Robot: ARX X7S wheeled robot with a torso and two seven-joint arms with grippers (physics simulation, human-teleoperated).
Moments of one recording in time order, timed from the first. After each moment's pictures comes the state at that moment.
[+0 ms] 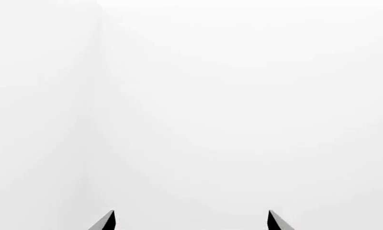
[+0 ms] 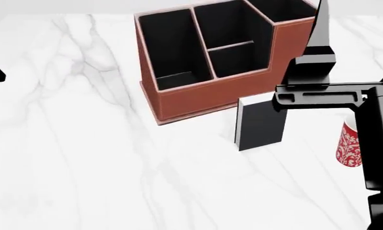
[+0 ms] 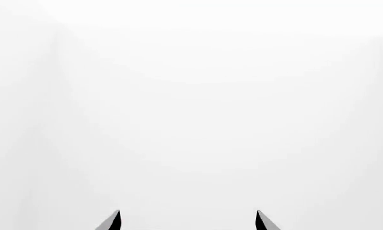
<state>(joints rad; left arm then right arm) -0.70 -0.25 -0.09 0.57 -0.33 -0.80 -0.17 0.70 0.35 0.22 -0.78 0.47 0.96 0.09</state>
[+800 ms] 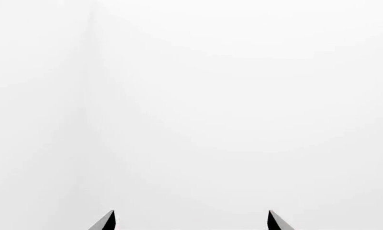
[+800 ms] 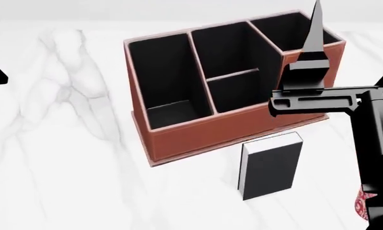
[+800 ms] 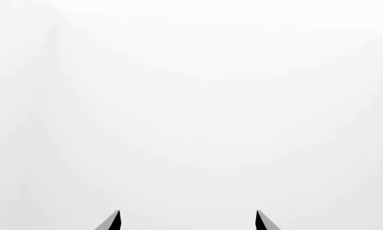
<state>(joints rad) -0.69 -0.26 -0.08 0.57 -0.35 -0.79 -0.19 0.69 0.37 0.20 -0.78 0.48 0.95 0.10</state>
